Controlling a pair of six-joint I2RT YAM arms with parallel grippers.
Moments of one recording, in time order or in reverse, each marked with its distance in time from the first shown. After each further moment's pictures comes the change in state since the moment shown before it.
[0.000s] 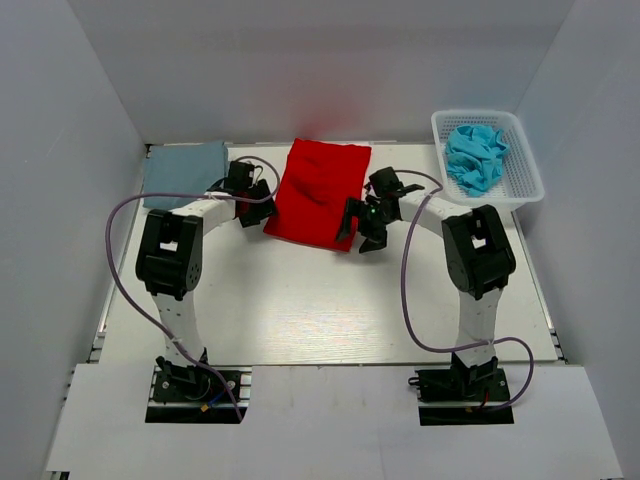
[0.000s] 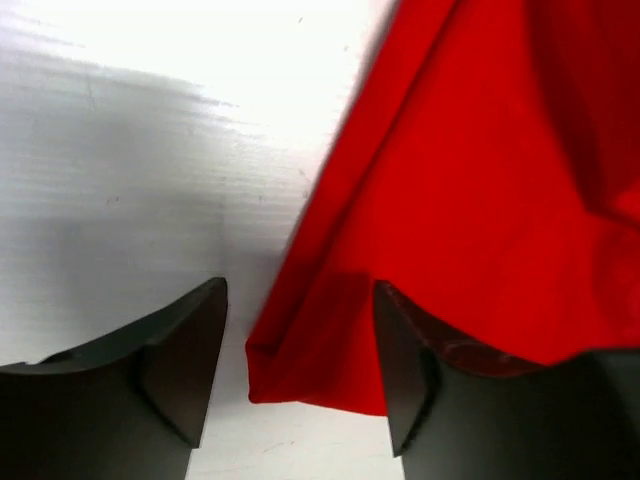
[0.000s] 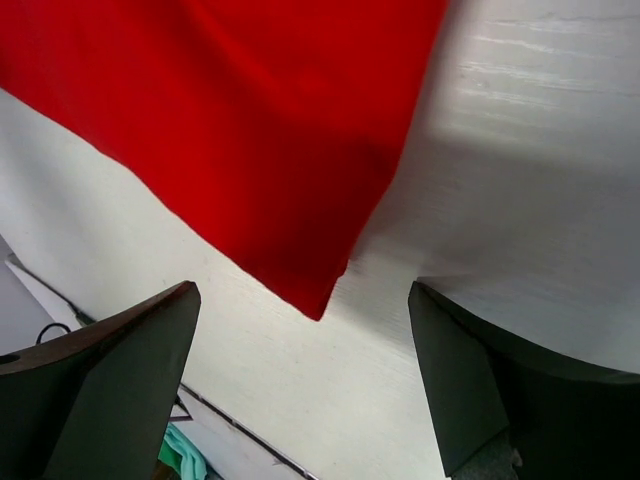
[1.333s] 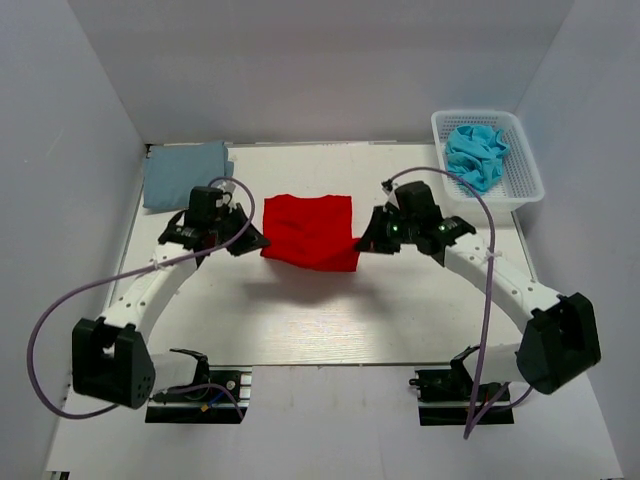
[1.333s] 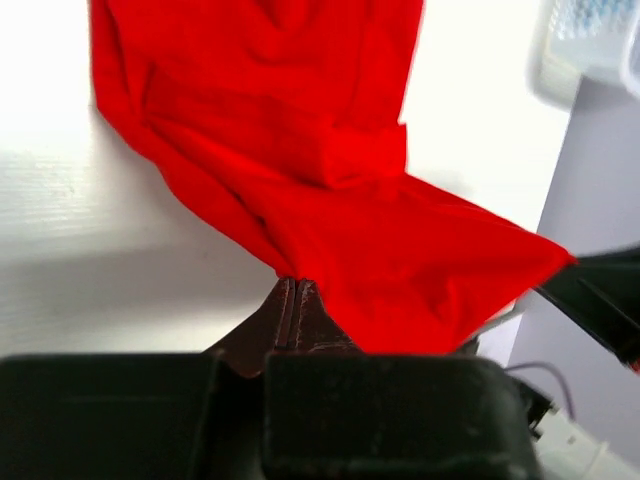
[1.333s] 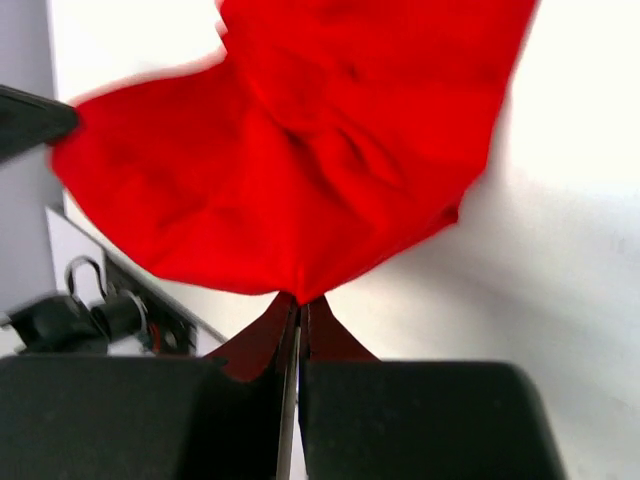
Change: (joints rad) left arm -0.008 -0.752 -0.406 -0.217 0.300 -0.155; right arm 0.112 -0.695 -0.391 0.083 0.098 0.032
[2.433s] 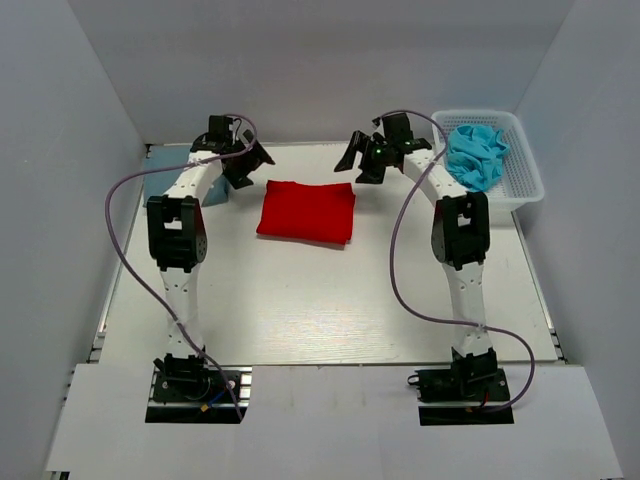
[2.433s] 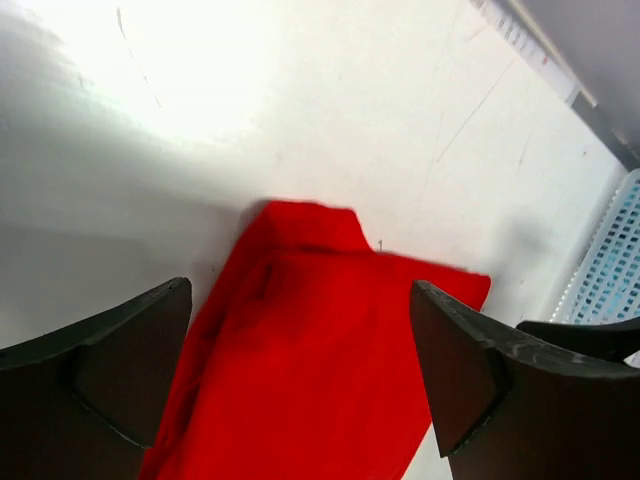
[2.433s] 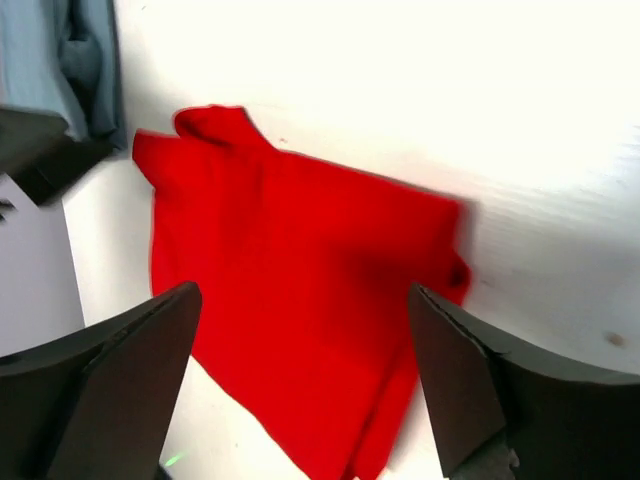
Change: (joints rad) left arm 0.137 1.043 1.051 -0.089 -0.119 -0.042; right arm -0.234 1.066 1.145 -0.098 -0.155 -0.048
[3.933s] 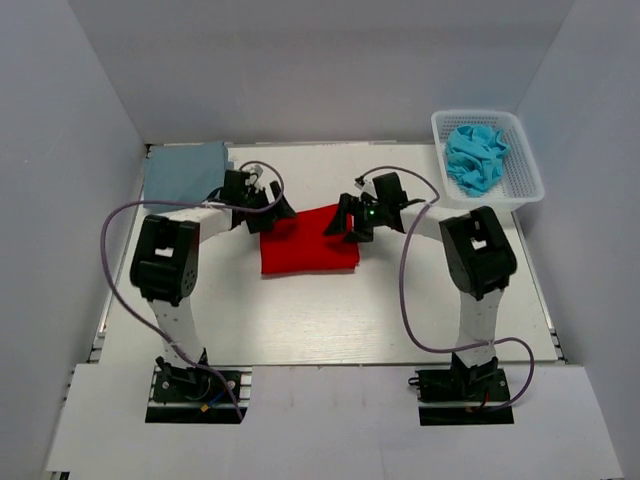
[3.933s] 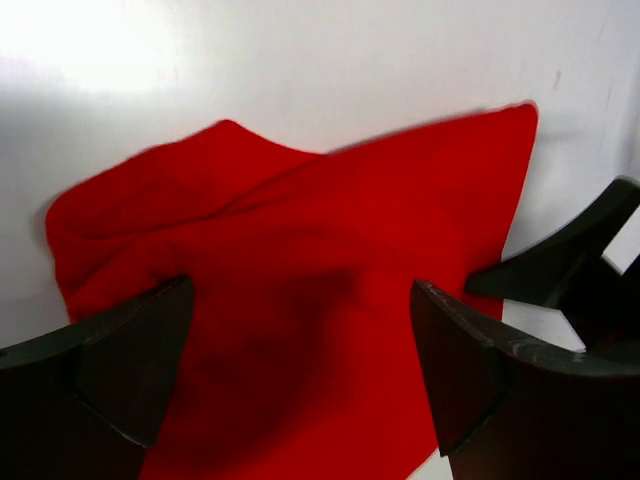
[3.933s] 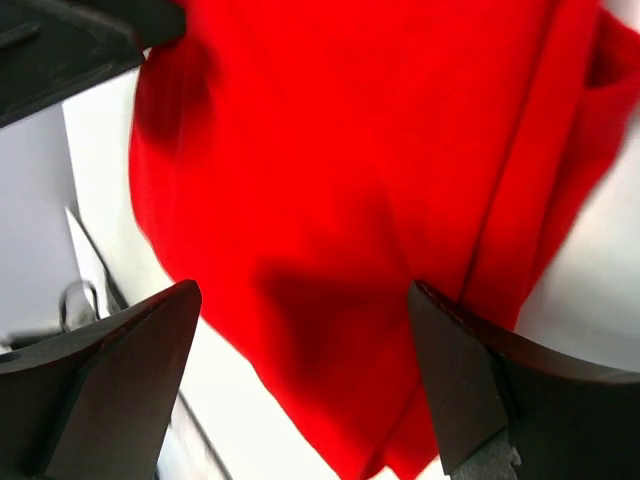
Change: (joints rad) left arm -0.112 -0.257 -0.666 0.492 0.150 0.204; right arm 0.104 -0.308 -0.807 0.460 -0.180 -0.017
